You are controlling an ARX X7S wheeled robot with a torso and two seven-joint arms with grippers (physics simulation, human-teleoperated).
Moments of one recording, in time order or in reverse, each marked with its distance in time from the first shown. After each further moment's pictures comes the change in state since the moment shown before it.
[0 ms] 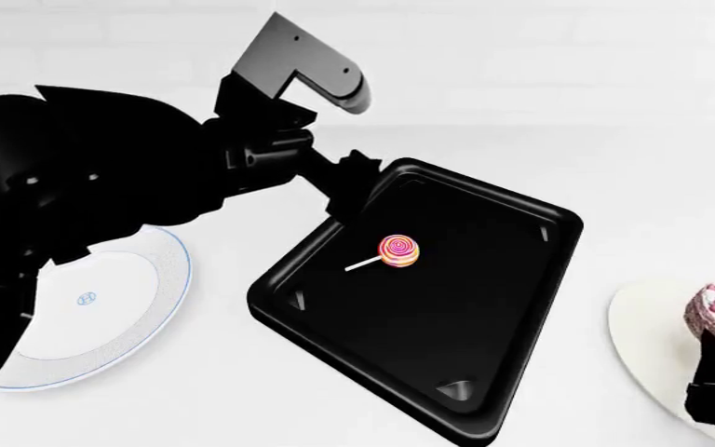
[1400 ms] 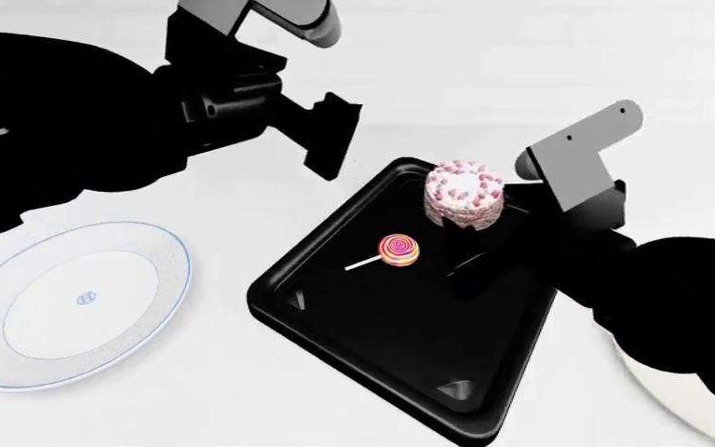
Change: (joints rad) left arm -0.082 -0.046 -0.072 0.035 -0.071 -0.041 -0.086; right arm 1.120 -0.072 -1.232 0.306 -0.010 -0.026 -0.055
